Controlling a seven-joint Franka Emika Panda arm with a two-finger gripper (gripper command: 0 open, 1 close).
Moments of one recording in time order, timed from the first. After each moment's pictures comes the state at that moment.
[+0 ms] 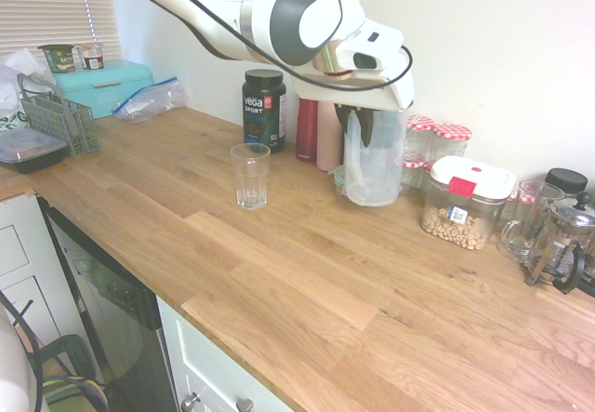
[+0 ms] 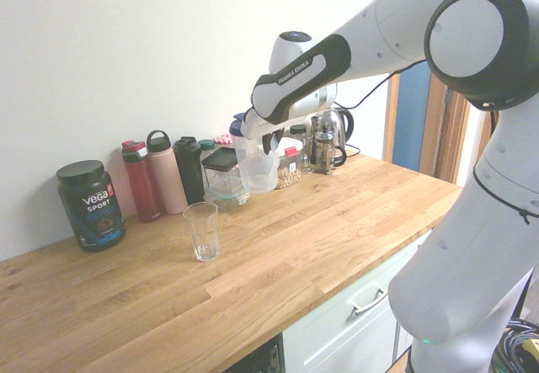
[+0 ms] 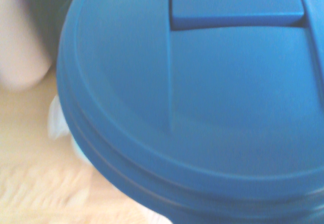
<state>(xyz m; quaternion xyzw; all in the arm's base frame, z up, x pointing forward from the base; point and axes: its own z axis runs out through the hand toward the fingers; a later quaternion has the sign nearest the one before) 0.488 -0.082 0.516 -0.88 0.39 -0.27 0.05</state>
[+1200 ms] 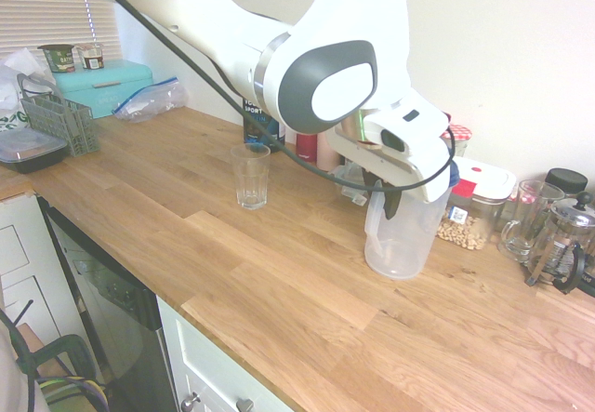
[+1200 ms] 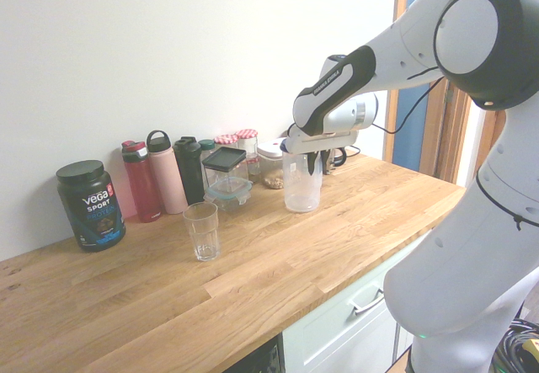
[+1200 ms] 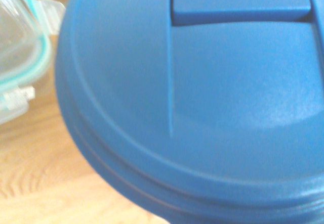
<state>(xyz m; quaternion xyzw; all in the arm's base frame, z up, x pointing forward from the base) 0.428 -0.174 0.455 -0.83 0.52 -0.20 0.06</state>
